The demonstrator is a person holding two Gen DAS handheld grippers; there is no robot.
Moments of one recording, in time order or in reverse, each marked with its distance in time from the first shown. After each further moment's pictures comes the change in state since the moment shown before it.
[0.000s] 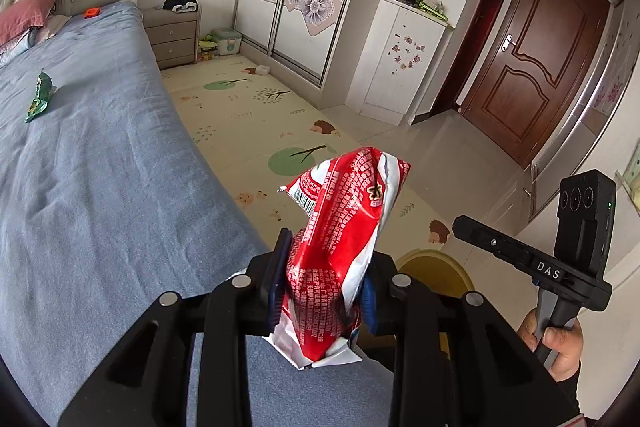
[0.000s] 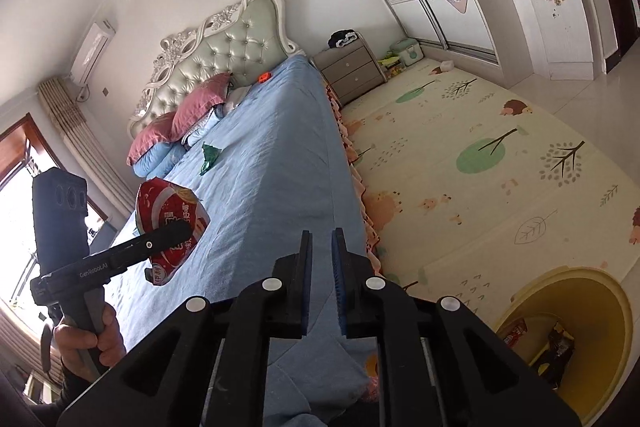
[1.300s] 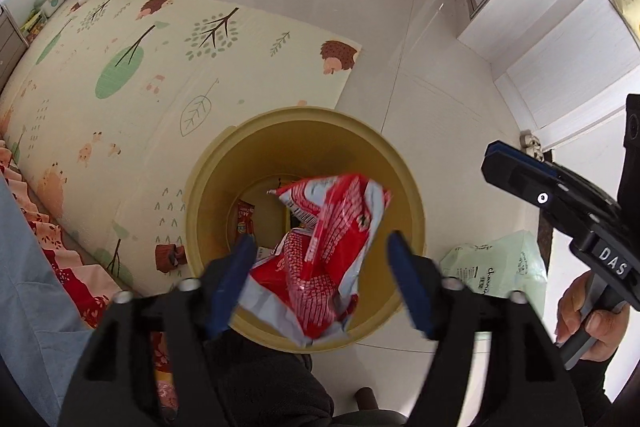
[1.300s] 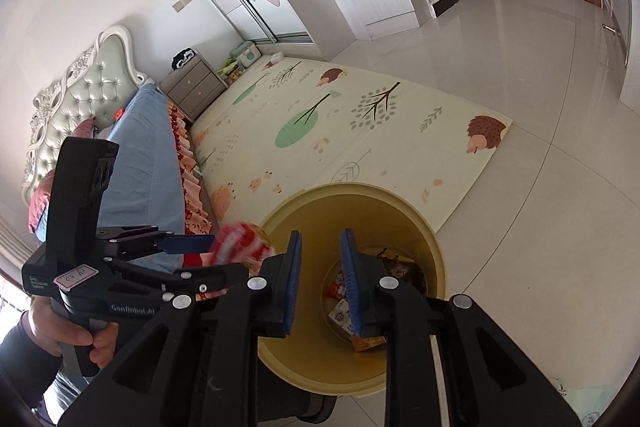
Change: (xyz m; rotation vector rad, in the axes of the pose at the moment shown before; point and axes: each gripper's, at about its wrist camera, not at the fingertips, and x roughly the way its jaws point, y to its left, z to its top) left arm 0.256 -0.261 -0.086 0.449 0.592 -0.174; right arm -0.150 -0.212 -0.098 0.284 -0.020 -0.429
